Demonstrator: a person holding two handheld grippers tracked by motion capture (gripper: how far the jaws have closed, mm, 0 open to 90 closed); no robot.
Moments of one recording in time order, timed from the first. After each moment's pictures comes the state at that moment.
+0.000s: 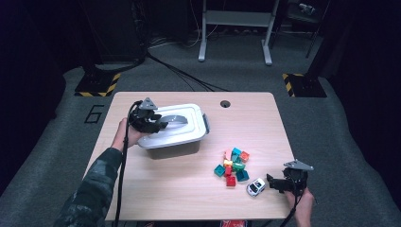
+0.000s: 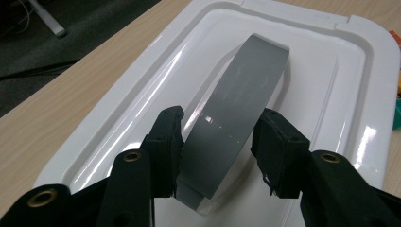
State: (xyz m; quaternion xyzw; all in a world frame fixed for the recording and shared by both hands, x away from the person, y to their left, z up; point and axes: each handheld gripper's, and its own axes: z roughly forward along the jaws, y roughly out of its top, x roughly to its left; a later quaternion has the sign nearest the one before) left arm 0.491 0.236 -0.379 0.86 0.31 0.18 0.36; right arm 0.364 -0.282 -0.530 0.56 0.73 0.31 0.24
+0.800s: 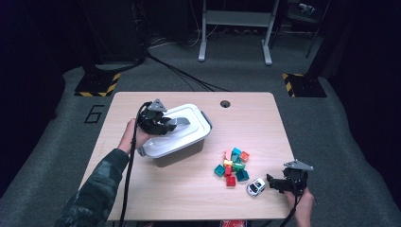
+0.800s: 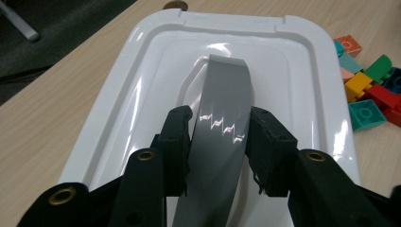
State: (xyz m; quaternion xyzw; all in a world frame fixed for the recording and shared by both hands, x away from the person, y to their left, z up) left arm 0.483 0.207 -0.372 0.87 0.29 0.15 0.36; right arm 0.364 -0.282 -0.530 0.56 0.73 0.31 0.24
